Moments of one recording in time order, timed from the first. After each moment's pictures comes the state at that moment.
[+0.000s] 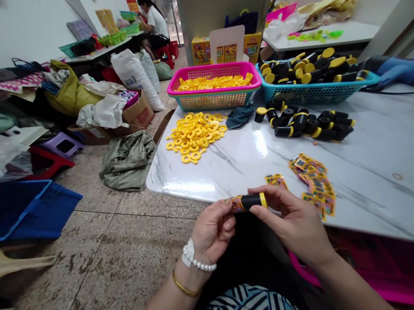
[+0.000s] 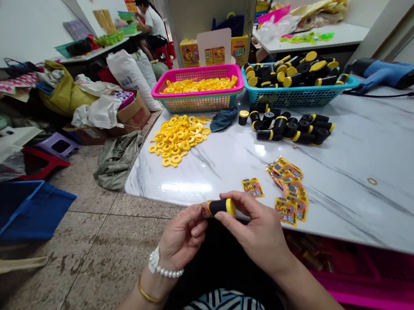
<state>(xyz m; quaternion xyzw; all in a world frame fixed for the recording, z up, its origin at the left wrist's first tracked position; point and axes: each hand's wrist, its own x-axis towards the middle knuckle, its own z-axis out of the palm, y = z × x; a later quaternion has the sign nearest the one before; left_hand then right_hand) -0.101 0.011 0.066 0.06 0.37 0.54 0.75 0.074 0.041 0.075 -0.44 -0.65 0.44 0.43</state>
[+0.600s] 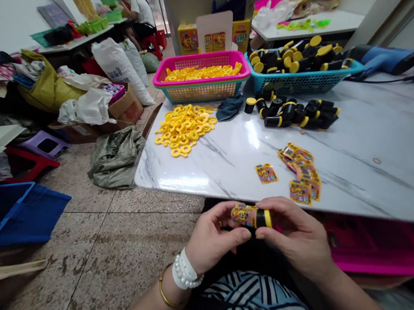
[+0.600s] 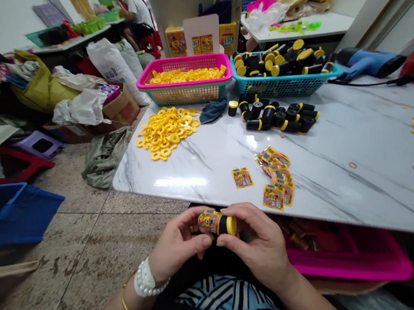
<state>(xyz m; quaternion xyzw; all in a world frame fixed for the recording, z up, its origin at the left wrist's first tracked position) -0.096 -0.017 0.070 0.35 0.46 0.44 0.69 0.100 0.003 0.056 -0.40 -0.68 0.40 0.47</state>
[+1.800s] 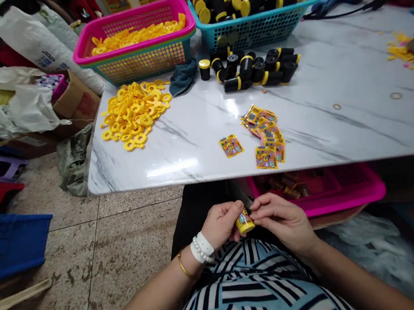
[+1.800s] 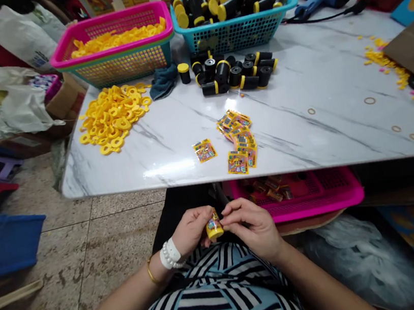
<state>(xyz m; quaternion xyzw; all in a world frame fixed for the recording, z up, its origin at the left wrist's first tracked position) -0.034 -0.018 0.000 0.37 0.47 0.25 0.76 0.156 -0.040 -0.003 -0.44 -0.62 0.47 0.44</state>
